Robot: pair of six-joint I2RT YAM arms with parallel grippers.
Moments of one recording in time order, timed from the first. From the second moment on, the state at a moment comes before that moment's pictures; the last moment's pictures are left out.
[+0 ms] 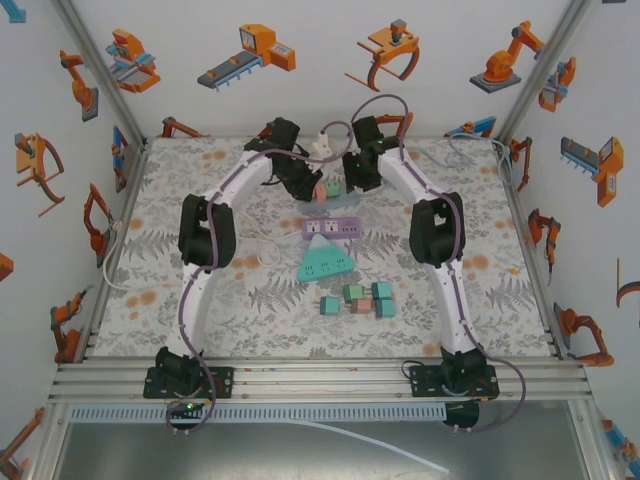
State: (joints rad) left arm -0.47 2.43 2.21 -0.80 0.44 0.57; right arm 0.37 2.48 2.25 -0.84 -0.04 0.15
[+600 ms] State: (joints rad) left arm -0.53 2.42 2.18 -0.80 0.23 0.79; right arm 0.38 2.48 2.25 -0.83 0.00 0.12
